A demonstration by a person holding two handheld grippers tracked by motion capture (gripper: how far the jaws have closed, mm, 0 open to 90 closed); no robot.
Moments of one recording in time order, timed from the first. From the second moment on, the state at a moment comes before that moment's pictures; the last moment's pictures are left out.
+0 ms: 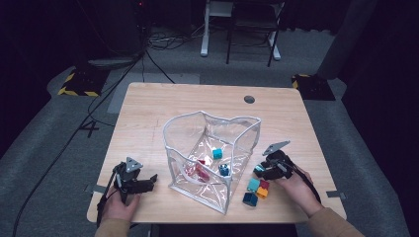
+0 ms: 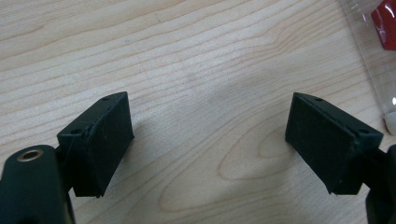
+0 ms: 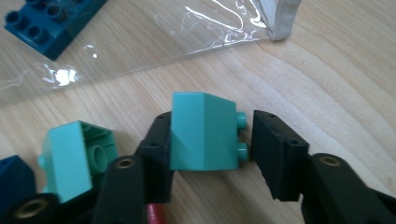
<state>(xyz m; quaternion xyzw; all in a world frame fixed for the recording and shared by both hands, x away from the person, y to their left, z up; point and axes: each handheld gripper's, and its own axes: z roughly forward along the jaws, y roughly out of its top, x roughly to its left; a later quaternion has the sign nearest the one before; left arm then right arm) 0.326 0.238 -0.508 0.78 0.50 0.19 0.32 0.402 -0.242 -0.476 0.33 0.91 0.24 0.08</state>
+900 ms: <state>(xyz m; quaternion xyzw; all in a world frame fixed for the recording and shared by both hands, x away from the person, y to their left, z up) 0.326 0.238 -0.508 0.78 0.50 0.19 0.32 0.384 -0.252 -0.412 0.32 0.89 0.31 0.08</state>
